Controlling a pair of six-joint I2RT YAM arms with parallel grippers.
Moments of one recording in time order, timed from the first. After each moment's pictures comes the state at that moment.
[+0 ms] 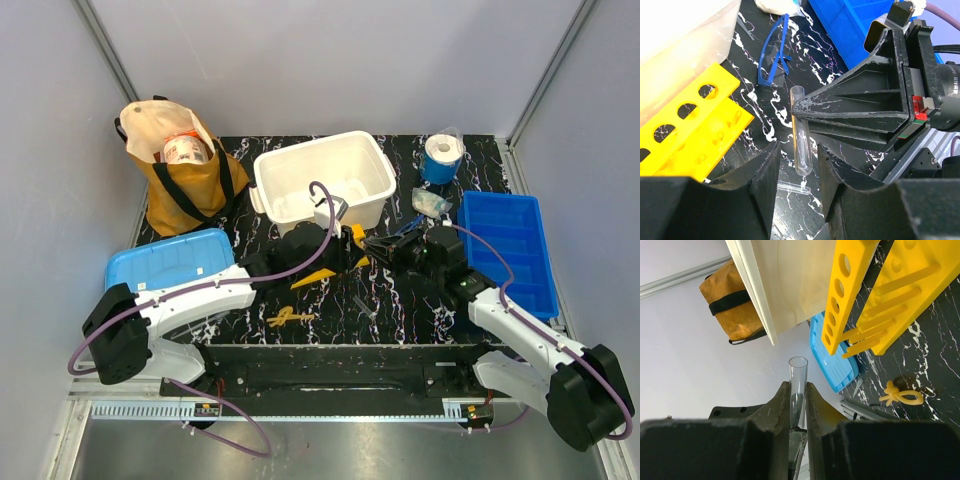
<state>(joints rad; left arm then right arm) -0.98 1.35 0.92 0.06 -0.13 -0.50 0.50 1.01 0.53 0.11 -0.21 1.66</state>
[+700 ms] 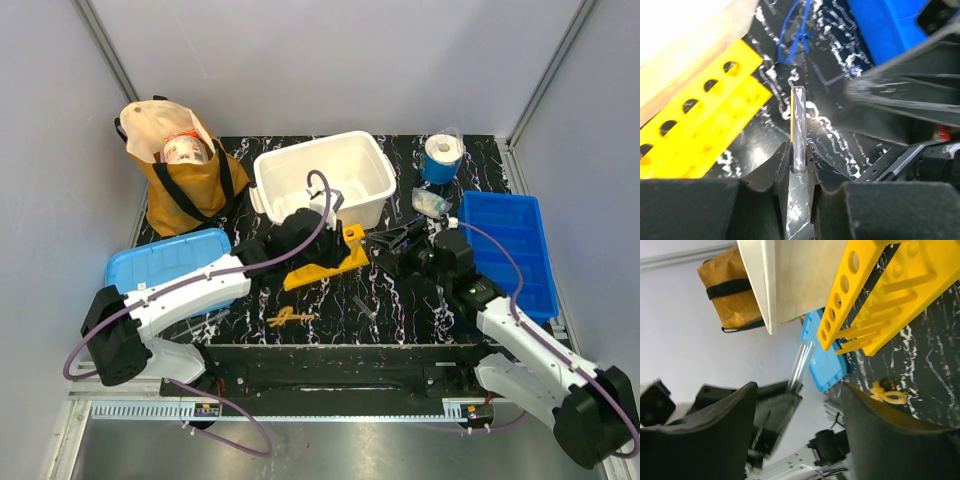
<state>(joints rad) -0.96 1.35 1.04 -0.18 -0.12 -0.51 0.50 0.94 0.53 0.06 -0.21 1.56</state>
